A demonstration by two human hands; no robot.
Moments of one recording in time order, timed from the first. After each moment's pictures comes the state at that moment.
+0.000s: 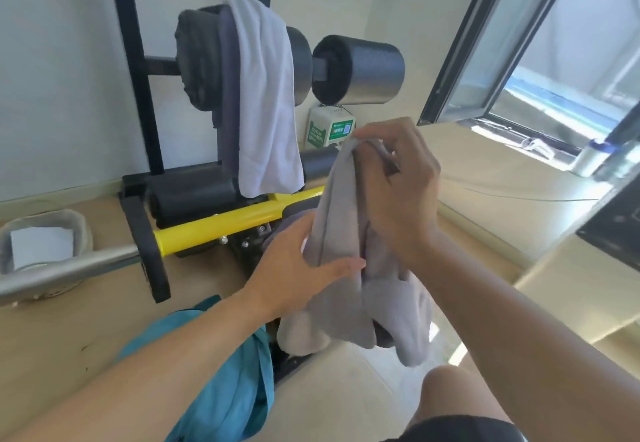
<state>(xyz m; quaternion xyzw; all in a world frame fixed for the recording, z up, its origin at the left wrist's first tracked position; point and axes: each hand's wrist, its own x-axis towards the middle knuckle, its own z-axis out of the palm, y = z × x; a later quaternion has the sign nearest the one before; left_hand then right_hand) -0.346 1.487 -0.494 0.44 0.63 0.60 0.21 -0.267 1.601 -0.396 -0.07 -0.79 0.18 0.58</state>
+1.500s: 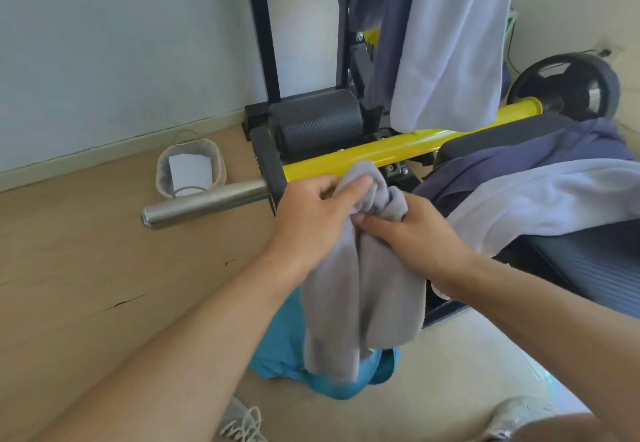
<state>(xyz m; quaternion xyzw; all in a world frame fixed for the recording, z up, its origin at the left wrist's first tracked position) -0.466 1.417 -0.546 0.21 0.78 0.57 0.15 -0.380 1.544 -0.559 -0.23 -0.78 0.58 0.08</state>
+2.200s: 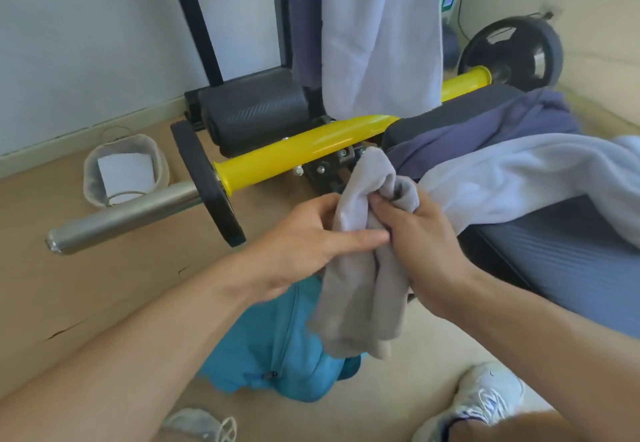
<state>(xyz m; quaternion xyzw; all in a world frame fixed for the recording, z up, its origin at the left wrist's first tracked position) -0.460 1.466 -0.572 0.26 0.66 0.51 0.48 -0.355 1.579 -0.572 -0.35 -0.62 0.67 0.19</state>
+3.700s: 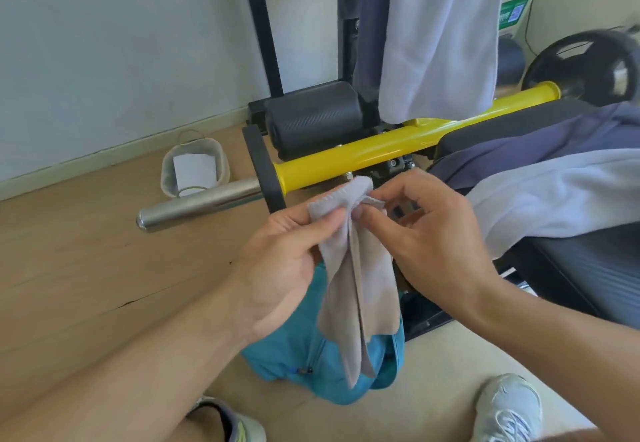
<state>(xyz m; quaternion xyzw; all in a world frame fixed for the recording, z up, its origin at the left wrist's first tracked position) -0.444 1.397 -0.557 0.15 0.50 0.76 0.39 -0.362 1.551 -0.553 -0.14 -0.84 0.46 0.25</state>
